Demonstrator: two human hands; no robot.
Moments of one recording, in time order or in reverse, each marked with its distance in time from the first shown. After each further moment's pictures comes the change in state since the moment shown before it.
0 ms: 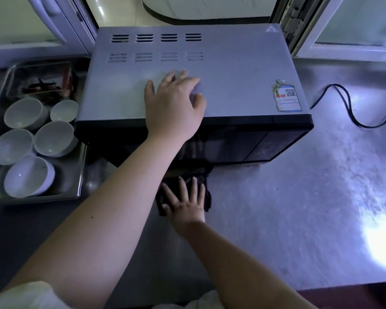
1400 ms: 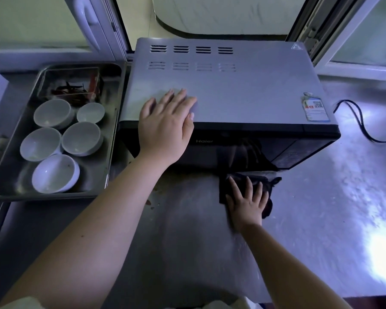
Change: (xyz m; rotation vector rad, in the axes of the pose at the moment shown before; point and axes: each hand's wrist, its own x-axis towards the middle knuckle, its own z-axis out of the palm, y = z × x) left_hand -0.038 -0.091 -0.018 0.159 0.195 0.195; right_hand -0.013 0.079 -0.010 0.087 0.163 0.369
